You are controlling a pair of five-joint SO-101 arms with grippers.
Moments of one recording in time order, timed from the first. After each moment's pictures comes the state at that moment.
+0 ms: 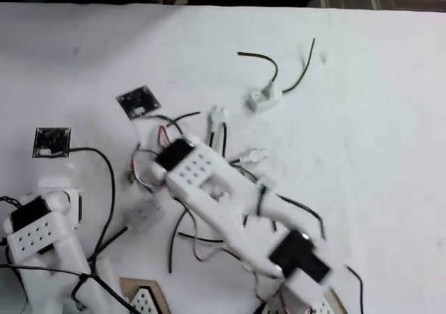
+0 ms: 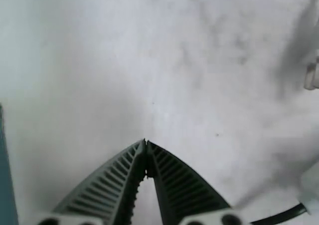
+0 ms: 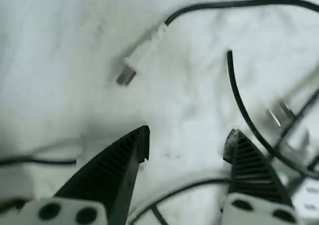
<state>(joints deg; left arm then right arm) -38.3 -48.9 69.4 57.8 -28.6 -51.4 6.7 9.3 60.3 -16.0</state>
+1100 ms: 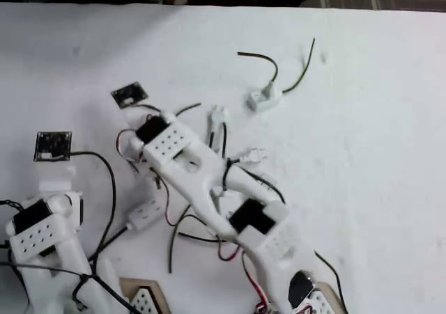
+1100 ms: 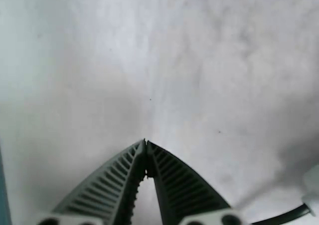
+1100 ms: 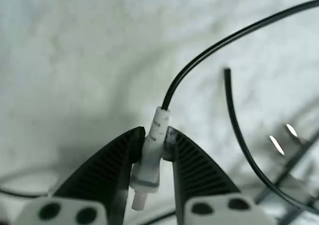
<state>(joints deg) -38.8 -49.1 71.9 56.0 -28.6 -49.6 26.9 -16.1 76.7 -11.8</state>
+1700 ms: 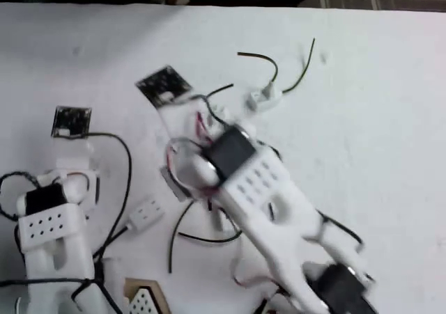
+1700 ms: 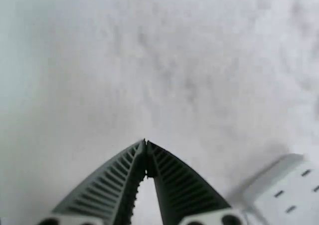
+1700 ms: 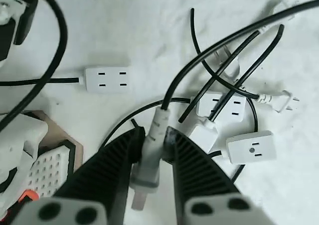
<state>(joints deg) -24.7 -49.1 62.0 61.5 -20.0 -48.1 -19.8 0.4 96.3 -6.3</state>
